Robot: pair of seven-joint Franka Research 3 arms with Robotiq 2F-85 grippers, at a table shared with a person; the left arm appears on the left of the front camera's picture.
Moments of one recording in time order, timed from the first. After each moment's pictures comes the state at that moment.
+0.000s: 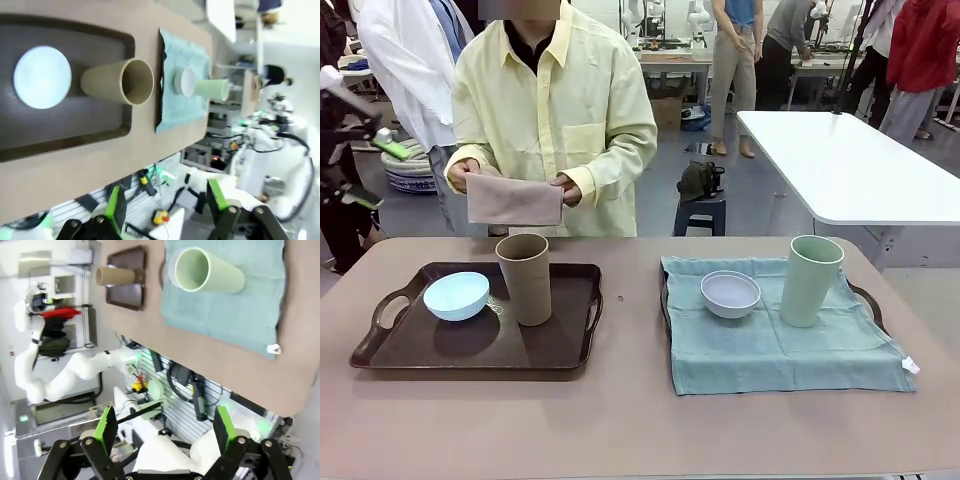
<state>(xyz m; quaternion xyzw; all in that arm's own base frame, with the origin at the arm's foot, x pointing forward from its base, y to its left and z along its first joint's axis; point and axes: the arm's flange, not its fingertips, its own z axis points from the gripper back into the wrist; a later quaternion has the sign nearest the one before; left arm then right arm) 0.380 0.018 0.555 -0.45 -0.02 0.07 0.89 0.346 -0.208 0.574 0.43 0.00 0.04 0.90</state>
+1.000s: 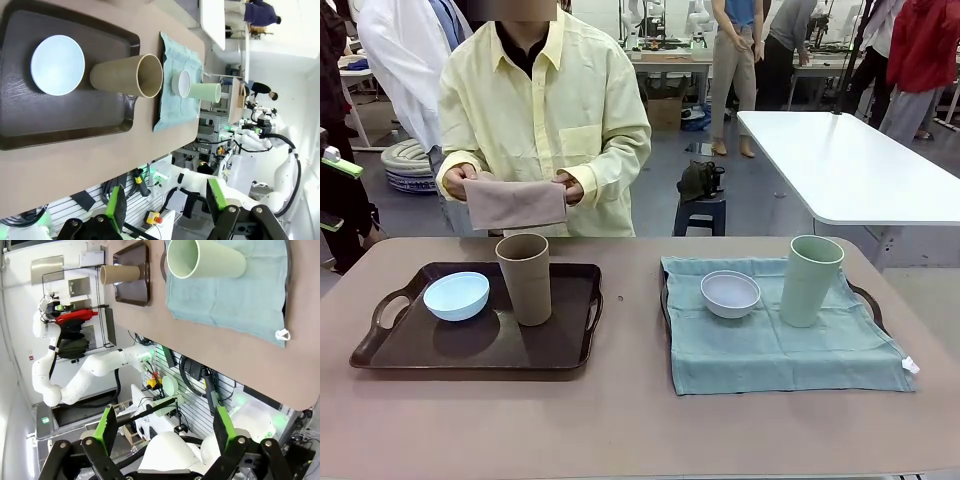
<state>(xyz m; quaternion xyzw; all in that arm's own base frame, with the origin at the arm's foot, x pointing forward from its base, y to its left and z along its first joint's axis) 0.354 0.058 0.539 -0.47 -0.02 0.09 0.88 0.337 -0.216 0.536 0.46 0.03 0.00 0.89</state>
